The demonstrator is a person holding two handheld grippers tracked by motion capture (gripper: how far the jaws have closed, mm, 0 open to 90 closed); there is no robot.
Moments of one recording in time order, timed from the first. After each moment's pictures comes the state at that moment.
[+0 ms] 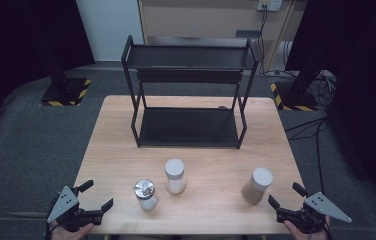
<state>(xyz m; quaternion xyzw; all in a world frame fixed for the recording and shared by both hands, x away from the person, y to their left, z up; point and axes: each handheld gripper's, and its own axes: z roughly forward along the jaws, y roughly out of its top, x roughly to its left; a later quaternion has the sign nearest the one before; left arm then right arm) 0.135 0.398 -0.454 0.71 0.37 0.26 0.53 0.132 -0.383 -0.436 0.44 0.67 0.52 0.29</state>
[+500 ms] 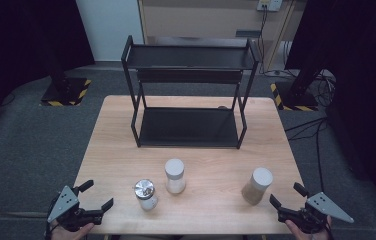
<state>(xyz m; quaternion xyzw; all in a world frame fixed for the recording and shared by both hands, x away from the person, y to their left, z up) 0.134 0.397 -0.454 0.71 0.37 0.26 0.53 0.131 -0.388 -0.438 0.45 0.66 0.52 0.29</state>
